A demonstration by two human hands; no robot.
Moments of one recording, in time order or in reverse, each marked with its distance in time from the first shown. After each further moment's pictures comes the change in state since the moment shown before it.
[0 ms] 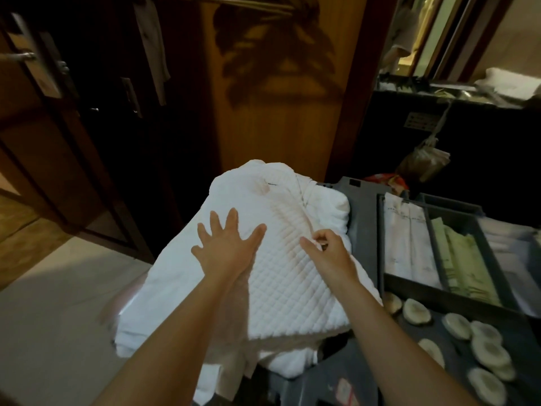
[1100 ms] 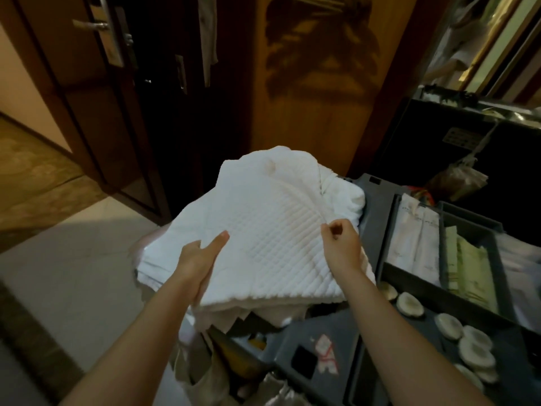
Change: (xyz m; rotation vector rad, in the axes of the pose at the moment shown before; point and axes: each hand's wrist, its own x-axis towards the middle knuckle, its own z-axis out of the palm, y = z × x) left_hand -0.098 -0.060 -0.033 -1.076 -0.094 -0.417; right_hand -0.023 0.003 -0.007 -0.013 0.125 -0.127
